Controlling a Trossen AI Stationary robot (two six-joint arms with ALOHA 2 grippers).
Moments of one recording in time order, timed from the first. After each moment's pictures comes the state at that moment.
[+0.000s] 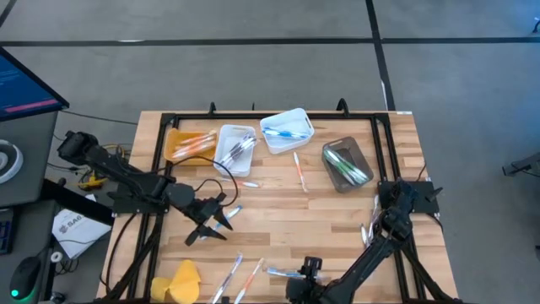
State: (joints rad) left arm -0.39 1.03 0.43 0.27 0.14 -0.21; right arm 0.82 2.40 2.04 -1.16 0.50 0.96
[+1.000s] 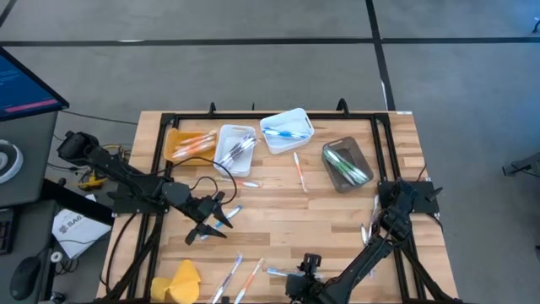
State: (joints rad) left arm -0.39 1.03 0.33 0.49 0.12 -0.22; right arm 0.82 2.39 1.96 -1.11 0.53 0.96
